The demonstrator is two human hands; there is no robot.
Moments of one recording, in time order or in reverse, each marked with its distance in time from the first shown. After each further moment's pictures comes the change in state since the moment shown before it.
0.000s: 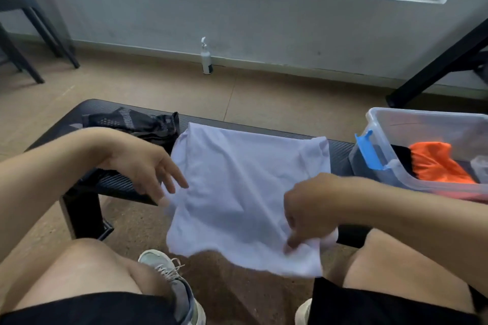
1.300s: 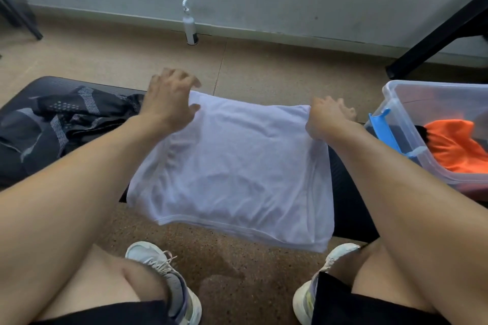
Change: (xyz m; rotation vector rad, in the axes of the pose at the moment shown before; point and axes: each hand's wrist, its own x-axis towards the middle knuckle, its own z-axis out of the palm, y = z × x) left_hand 0.152 0.010 -0.046 0.287 1.259 0.038; right_hand 0.170 0.131 0.010 0.482 0.487 0.726
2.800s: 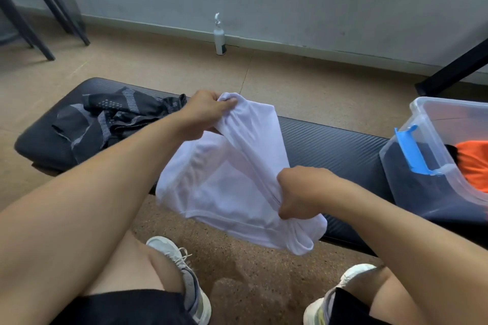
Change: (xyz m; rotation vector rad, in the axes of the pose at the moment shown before) left_hand -0.013 0.022 -0.022 -1.095 -0.283 -0.542; right_hand -0.141 -0.041 -0.016 -0.083 -0.418 -0.577
